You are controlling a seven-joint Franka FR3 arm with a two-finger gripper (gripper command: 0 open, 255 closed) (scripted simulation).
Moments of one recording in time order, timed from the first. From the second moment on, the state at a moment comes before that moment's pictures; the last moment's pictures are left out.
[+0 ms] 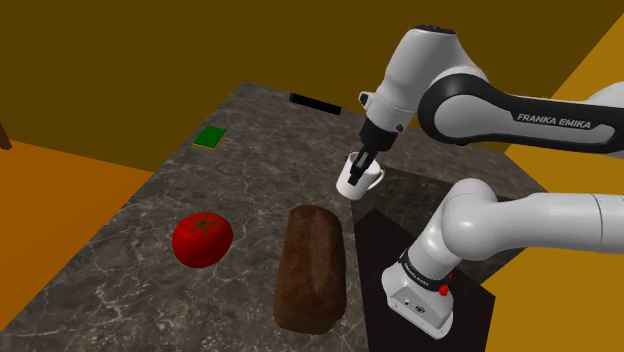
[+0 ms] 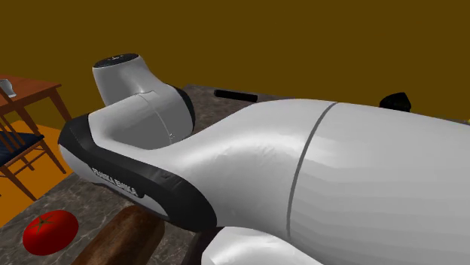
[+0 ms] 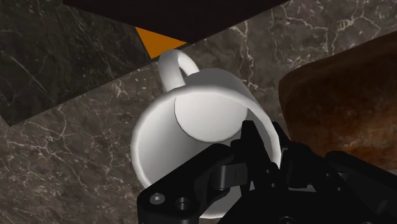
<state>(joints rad) 0.18 -0.99 0.26 -2.77 0.15 1.84 0.05</state>
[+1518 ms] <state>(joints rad) 0.21 -0.90 0.33 -2.99 0.22 2.15 0.06</state>
